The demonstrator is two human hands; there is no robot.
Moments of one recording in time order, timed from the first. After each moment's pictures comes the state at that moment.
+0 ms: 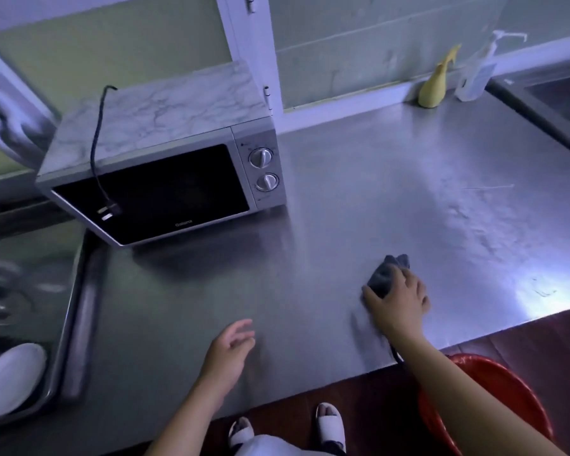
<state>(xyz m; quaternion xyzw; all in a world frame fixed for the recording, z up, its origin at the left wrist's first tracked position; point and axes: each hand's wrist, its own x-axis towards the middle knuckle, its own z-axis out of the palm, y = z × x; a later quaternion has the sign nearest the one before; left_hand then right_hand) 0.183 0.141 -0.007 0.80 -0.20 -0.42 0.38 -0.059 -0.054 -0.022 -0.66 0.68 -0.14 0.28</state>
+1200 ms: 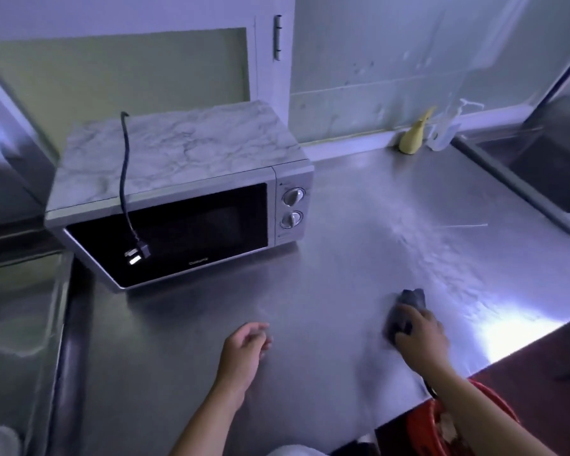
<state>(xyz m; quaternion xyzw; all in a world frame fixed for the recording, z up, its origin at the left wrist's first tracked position) 0.314 0.119 -0.018 0.70 -0.18 -0.46 0.51 0.023 -0.025 0.019 -0.68 0.70 -0.04 0.22</state>
